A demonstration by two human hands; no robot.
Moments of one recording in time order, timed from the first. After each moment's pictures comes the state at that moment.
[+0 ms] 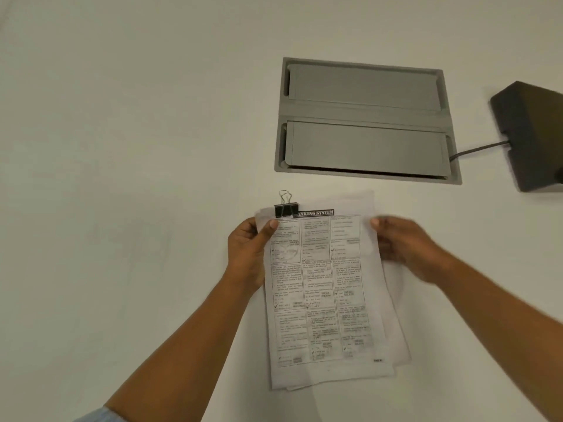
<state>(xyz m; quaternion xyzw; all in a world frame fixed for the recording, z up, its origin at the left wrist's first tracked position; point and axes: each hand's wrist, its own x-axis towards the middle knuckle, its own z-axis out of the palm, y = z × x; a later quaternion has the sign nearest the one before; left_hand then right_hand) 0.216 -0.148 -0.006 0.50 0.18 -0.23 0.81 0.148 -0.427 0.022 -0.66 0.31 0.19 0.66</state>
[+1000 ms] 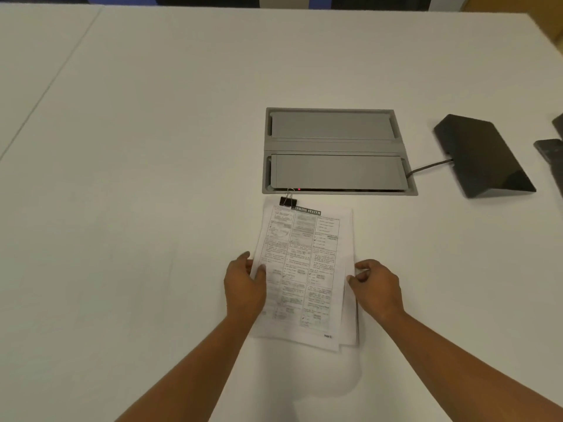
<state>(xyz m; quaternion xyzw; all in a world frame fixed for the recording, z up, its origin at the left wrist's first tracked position) 0.152 -0.137 0.016 0.87 0.10 -0.14 0.46 0.063 -0.370 0.012 -0.85 0.38 0.04 0.36</state>
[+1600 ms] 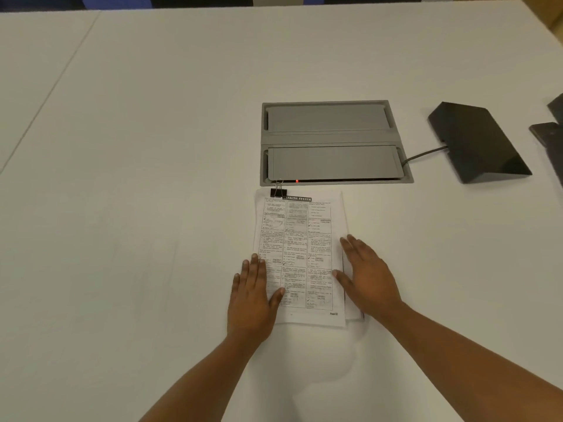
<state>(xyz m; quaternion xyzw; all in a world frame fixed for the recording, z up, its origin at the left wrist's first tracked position) 0.100 -0.113 -0.020 0.96 -0.18 -0.14 0.19 0.046 -0.370 0.000 -0.97 0.14 0.06 0.17</state>
